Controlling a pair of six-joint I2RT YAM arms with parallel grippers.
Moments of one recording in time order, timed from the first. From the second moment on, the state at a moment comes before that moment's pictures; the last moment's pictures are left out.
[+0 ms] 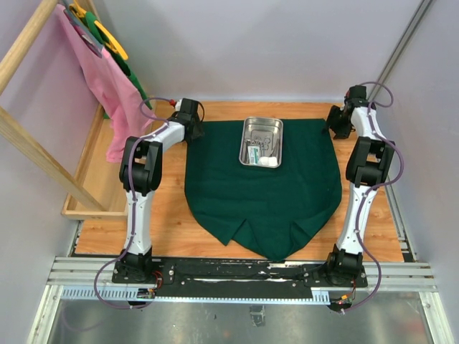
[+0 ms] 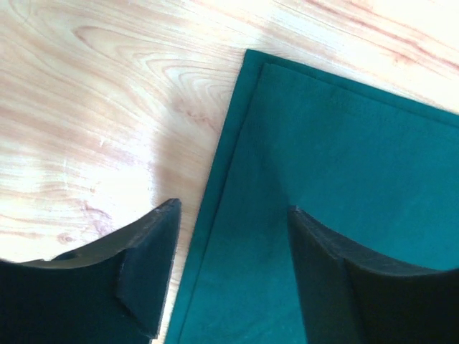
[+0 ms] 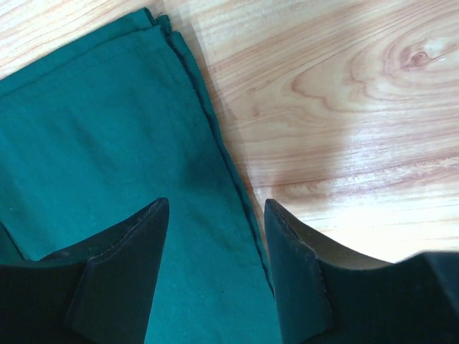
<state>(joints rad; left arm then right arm) -0.25 2.25 1.70 -0.29 -0.32 -0.49 -0.19 2.44 2.16 -0.78 -0.20 0.23</state>
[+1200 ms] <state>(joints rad) -0.20 2.53 2.14 -0.35 -0.24 -0.46 -0.16 2.63 2.41 -0.68 -0.17 0.32</state>
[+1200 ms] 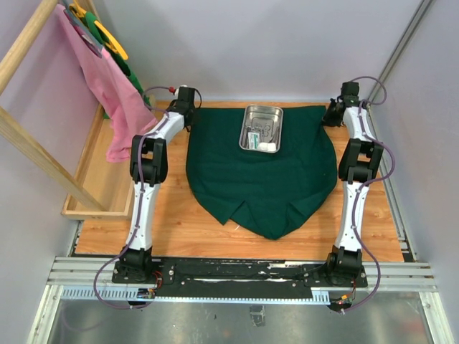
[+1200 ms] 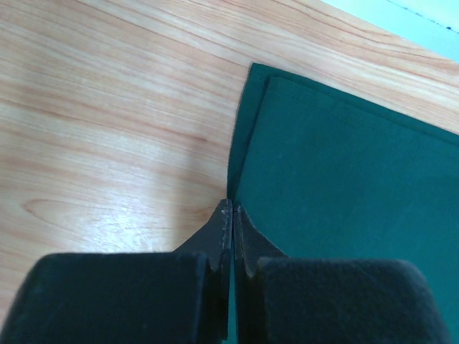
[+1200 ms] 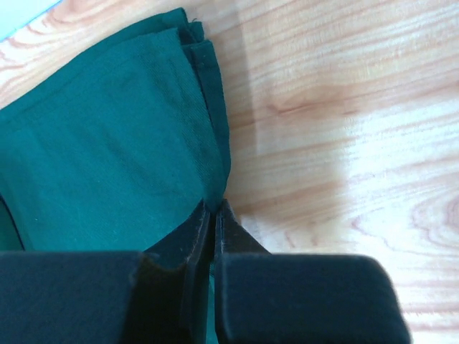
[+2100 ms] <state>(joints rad) -0.19 2.14 1.88 -0.37 -0.16 -0.49 -0.16 2.13 1.90 -0.51 -0.27 0.39</state>
